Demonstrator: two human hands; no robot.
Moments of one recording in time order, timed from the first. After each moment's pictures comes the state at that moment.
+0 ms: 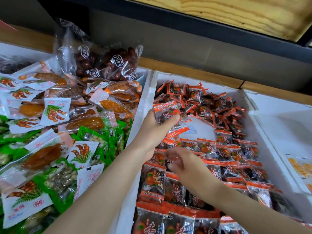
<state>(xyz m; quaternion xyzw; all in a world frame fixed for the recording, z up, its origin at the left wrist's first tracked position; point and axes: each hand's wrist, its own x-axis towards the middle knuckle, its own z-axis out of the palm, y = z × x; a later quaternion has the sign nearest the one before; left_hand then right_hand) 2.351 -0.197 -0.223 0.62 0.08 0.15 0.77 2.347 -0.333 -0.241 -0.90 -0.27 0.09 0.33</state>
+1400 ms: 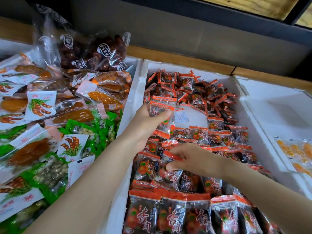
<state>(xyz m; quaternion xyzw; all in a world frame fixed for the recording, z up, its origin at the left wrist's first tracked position) 2.348 -0.201 -0.220 0.64 0.10 0.10 0.75 2.367 -0.359 -0.224 -0.89 -0.35 0.23 0.19</state>
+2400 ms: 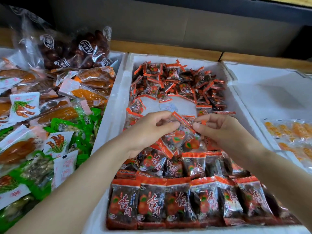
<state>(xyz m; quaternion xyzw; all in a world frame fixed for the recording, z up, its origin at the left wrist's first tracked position) 2.328 -0.237 -0.222 0.81 -0.08 -0.02 0.58 2.362 -0.432 -0.201 -0.78 -0.13 0.11 0.61</state>
